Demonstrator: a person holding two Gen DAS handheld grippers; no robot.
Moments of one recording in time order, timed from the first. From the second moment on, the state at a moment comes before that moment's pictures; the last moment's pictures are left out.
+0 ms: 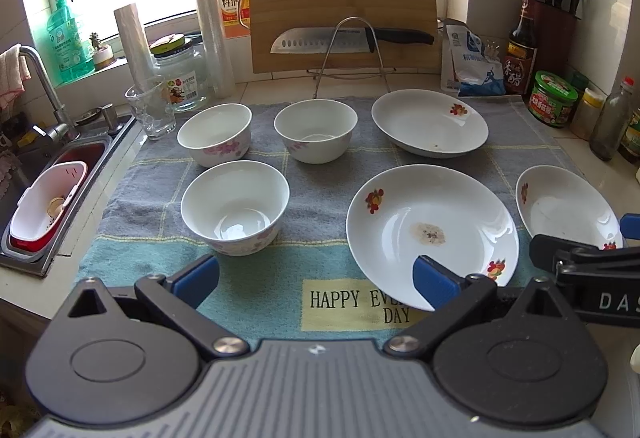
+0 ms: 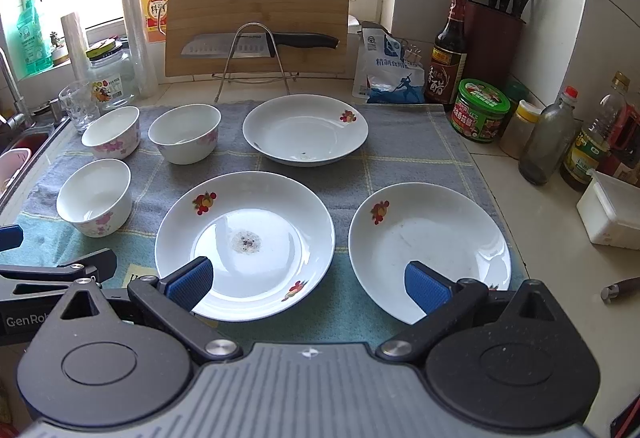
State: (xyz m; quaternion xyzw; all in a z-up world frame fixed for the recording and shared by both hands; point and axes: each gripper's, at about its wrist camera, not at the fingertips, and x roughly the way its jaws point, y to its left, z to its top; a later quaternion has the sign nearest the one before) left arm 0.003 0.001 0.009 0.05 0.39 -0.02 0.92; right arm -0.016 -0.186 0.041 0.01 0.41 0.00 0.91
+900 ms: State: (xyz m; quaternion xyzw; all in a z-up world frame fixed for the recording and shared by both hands) left arm 0.002 0.002 0.007 0.05 0.38 -0.02 0.92; right arm -0.016 -0.184 0.040 0.01 0.41 0.00 0.91
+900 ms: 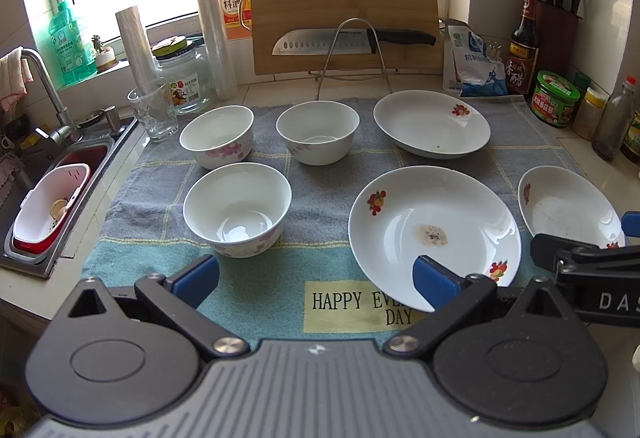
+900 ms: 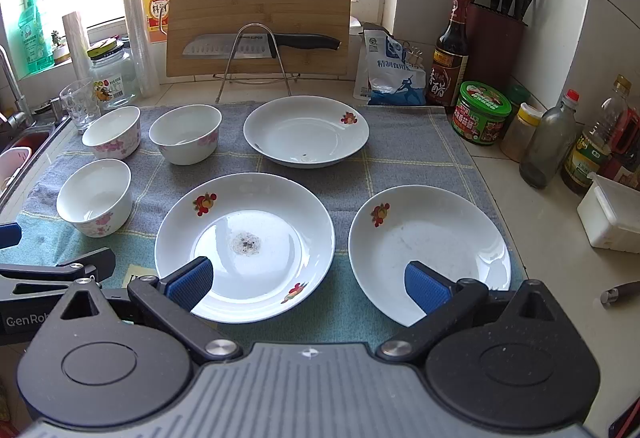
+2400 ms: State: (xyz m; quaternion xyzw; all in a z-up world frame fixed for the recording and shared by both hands) left arm 0.011 0.013 0.008 0.03 0.37 -0.05 0.93; right arm -0.013 -0.177 0.048 -0.01 0.38 -0.01 0.92
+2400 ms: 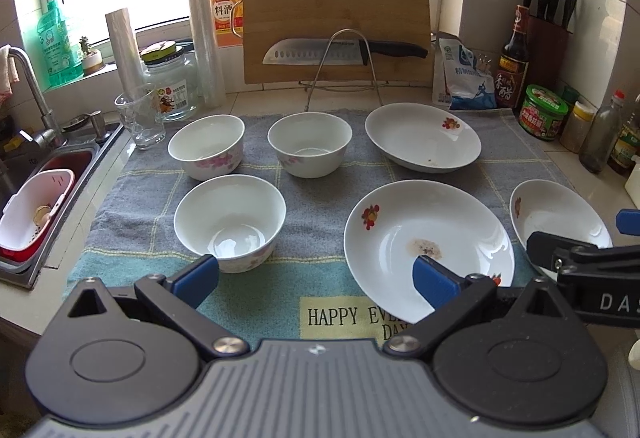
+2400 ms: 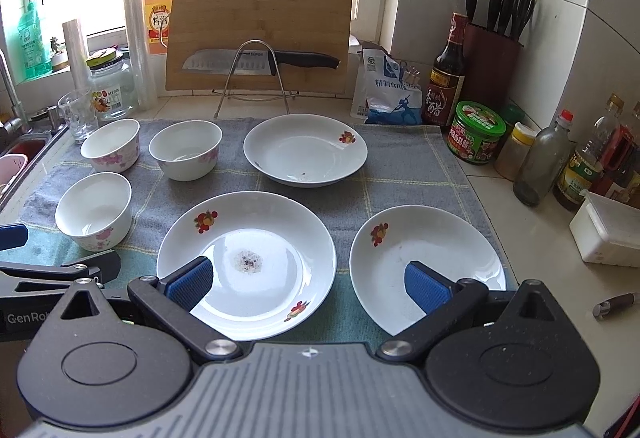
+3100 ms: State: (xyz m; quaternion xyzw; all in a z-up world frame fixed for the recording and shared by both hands) left arm 0.060 0.013 0.003 0.06 0.32 -0.18 0.93; right arm -0.048 -0.229 0.022 -0.03 0.36 -0.08 0.93
